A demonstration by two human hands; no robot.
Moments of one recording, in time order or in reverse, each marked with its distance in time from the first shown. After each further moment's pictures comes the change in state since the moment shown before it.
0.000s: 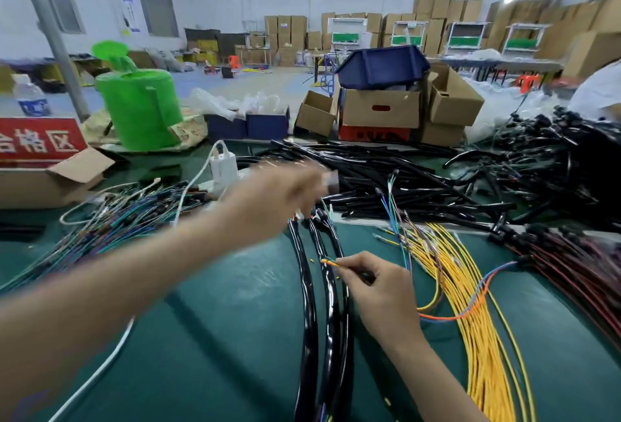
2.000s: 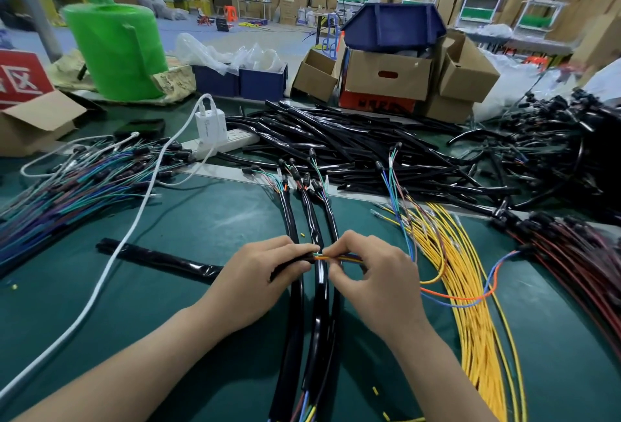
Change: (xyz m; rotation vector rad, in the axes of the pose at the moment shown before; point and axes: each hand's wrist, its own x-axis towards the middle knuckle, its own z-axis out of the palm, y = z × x) left_hand -0.090 -0.015 0.090 -0.253 0.019 -0.031; right_hand -0.004 -0.017 -0.016 -0.364 -0.079 -0.293
